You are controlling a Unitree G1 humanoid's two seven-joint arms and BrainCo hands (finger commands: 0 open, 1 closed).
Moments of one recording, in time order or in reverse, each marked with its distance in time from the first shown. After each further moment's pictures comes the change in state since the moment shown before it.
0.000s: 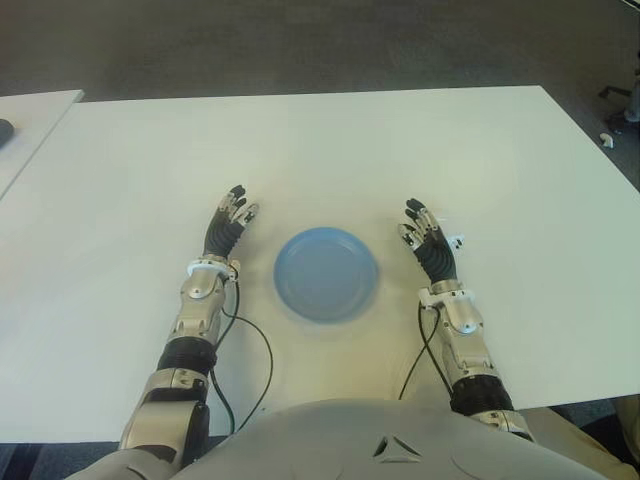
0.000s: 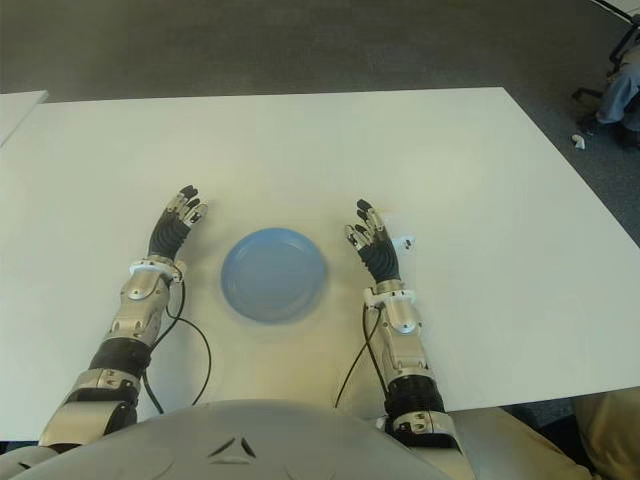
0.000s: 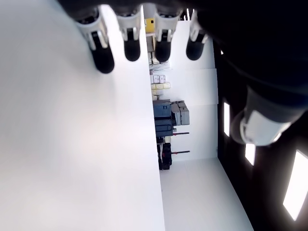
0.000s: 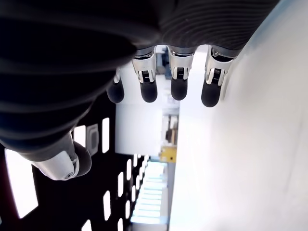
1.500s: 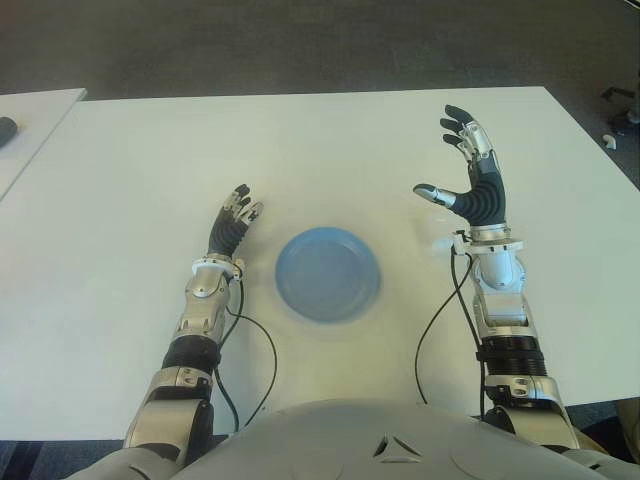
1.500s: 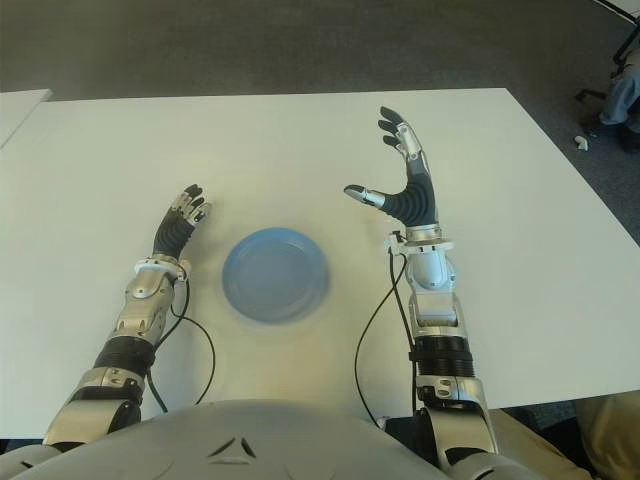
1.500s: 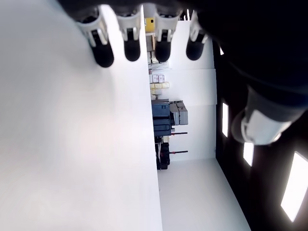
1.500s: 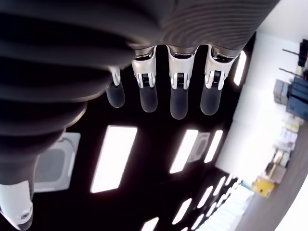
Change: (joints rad) left arm -0.015 -0.014 -0.001 0.011 0.006 0.000 0.000; right arm -0.173 -0.142 -0.068 -0.236 -0.188 -0.132 -0.129
